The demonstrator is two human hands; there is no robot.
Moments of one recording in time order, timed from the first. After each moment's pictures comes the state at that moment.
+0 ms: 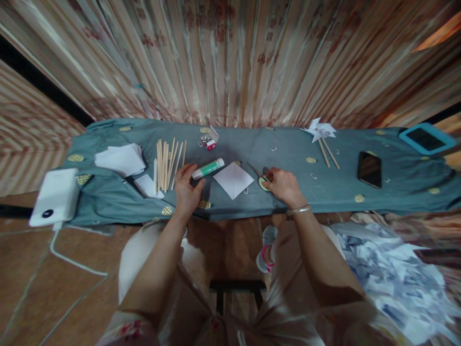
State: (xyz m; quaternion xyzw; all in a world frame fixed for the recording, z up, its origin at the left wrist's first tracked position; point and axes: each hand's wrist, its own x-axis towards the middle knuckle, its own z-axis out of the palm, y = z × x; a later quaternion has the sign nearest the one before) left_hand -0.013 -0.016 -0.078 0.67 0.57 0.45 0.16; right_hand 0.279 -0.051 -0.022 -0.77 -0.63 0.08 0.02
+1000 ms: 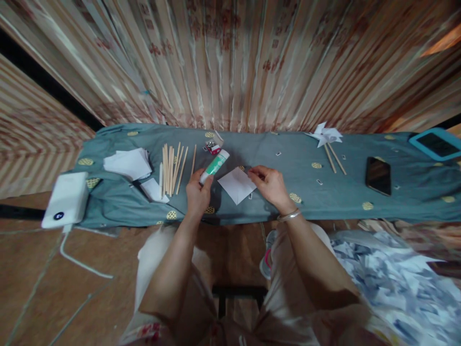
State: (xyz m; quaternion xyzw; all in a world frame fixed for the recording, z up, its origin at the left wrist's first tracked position) left_hand 0.015 -0.012 -0.071 0.56 0.59 0.50 0.30; right_hand 0.234 -0.035 -0.018 -0.66 -0.64 0.23 0.32
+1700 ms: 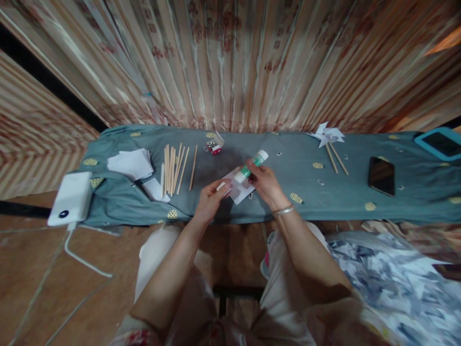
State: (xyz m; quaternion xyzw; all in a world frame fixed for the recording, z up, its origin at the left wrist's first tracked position) left_hand 0.039 -0.039 -0.056 0.45 0.45 0.47 0.61; right_hand 0.210 -0.019 -0.027 -0.53 -0.33 0.56 0.55
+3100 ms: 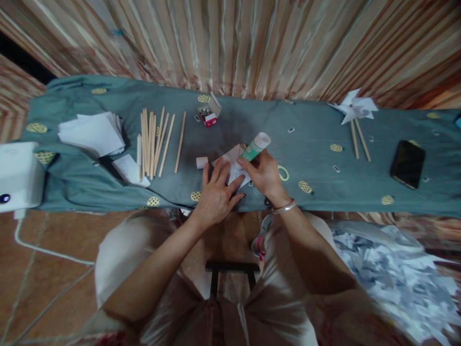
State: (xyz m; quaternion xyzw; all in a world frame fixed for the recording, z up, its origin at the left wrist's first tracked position) left_hand 0.051 -0.062 -0.077 0.88 0.42 0.18 0.09; right_hand 0.226 -0.028 -0.059 -0.65 -0.63 0.25 0.35
